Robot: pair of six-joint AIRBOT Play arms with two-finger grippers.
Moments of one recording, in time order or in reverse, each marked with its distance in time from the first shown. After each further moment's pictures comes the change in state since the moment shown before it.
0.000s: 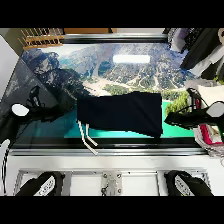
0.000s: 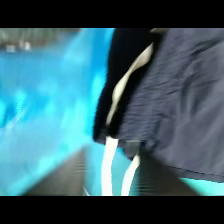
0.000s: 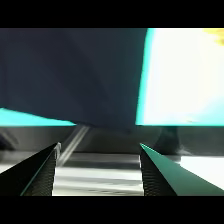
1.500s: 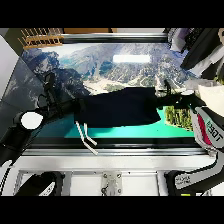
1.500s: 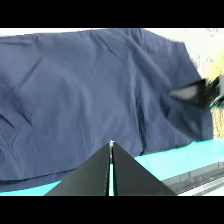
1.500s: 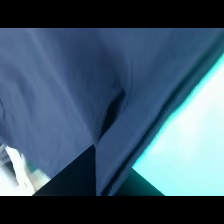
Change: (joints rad) left arm -0.445 0.171 0.022 -0.051 0.225 -0.156; right arm 0.085 -0.746 0.313 0.717 -0.183 -0.446
